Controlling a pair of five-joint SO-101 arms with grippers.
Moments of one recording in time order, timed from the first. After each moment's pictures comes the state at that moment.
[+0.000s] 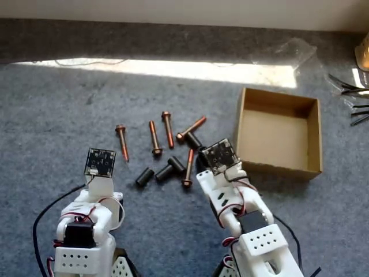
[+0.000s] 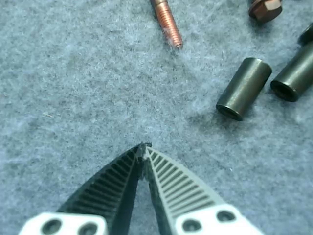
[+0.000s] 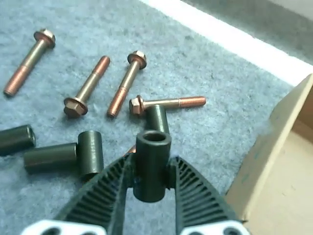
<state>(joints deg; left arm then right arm) -4.2 -104.5 95.9 75.9 1.9 -24.4 -69.6 91.9 13.0 14.2</state>
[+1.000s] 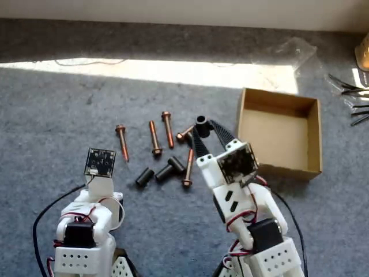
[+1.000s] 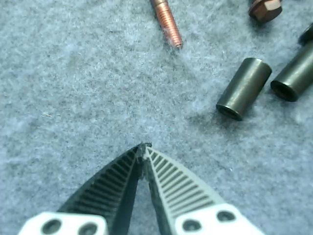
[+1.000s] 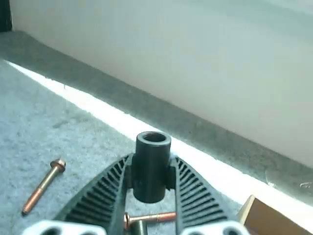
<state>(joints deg) -4.2 -104.5 95.9 75.9 1.9 -26.6 -90.1 78.4 22.5 14.3</state>
